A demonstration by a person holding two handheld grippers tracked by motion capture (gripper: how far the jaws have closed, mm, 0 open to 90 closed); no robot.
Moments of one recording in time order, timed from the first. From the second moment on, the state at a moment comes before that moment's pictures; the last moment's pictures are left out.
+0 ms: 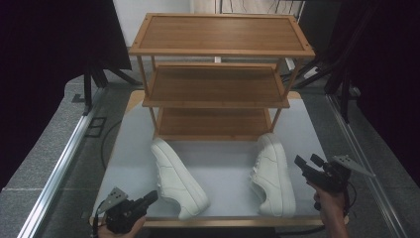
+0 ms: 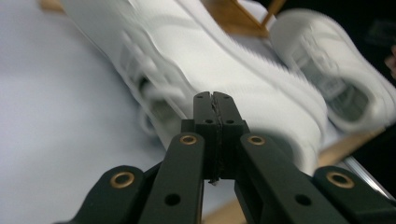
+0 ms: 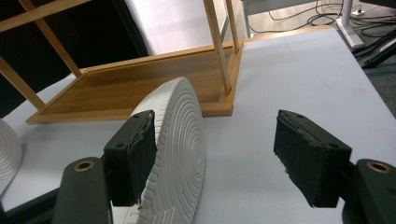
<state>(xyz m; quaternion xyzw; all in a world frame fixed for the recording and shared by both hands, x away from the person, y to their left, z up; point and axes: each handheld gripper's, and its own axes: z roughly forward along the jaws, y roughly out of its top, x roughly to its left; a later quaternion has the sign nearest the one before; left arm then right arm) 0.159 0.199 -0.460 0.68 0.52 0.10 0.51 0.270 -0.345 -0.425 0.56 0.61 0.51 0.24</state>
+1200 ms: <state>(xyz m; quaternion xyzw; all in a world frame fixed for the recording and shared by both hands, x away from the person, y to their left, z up) 0.215 0.138 -0.451 0.72 0.48 0.06 0.50 0.269 -0.348 -0.425 0.57 0.60 0.51 0.24</state>
